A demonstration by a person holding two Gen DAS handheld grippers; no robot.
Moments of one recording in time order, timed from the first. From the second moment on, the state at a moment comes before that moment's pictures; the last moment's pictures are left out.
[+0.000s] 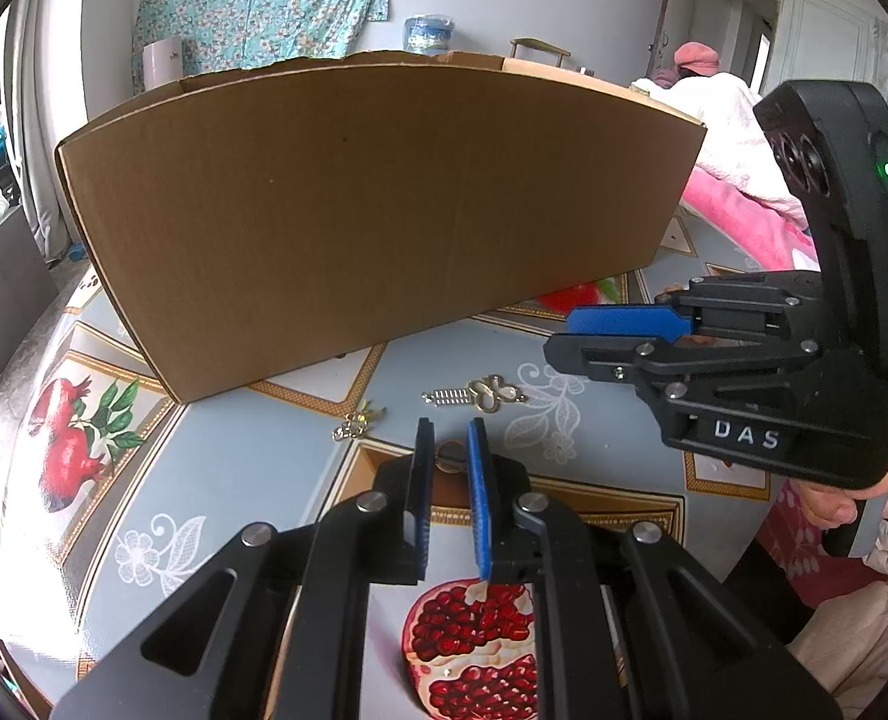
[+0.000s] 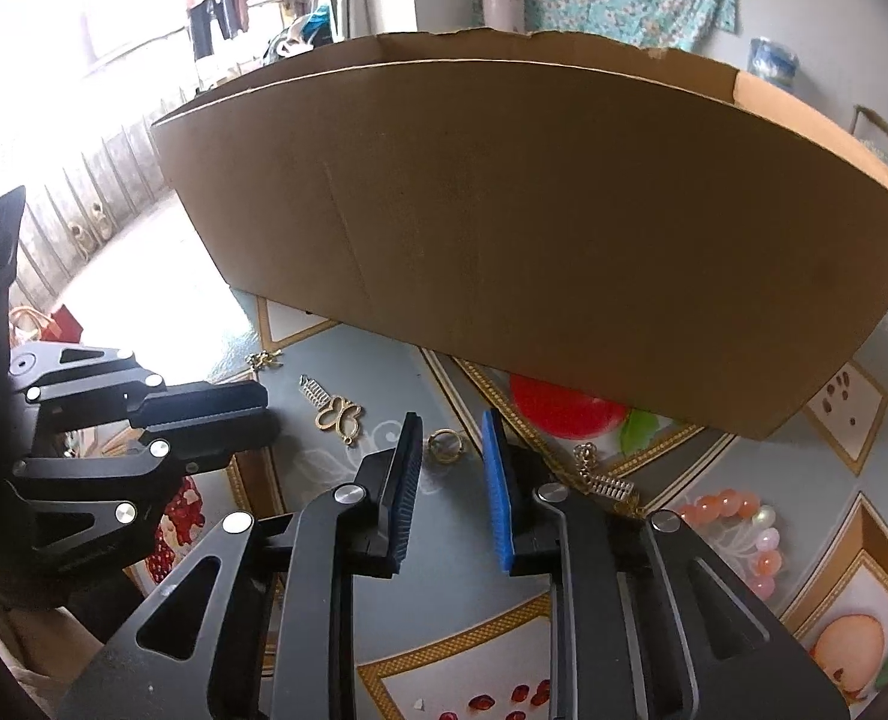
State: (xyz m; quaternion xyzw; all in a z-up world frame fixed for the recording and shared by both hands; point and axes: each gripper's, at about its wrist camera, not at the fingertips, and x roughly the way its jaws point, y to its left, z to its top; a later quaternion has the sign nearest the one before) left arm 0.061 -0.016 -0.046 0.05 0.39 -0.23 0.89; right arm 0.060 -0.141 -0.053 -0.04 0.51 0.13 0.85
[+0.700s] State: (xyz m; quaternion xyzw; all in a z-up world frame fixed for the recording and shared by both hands) left arm 0.060 -0.014 -0.046 0.05 0.39 -0.24 0.89; right arm 0.067 -0.144 -0.046 -0.05 0.51 0.14 0.85
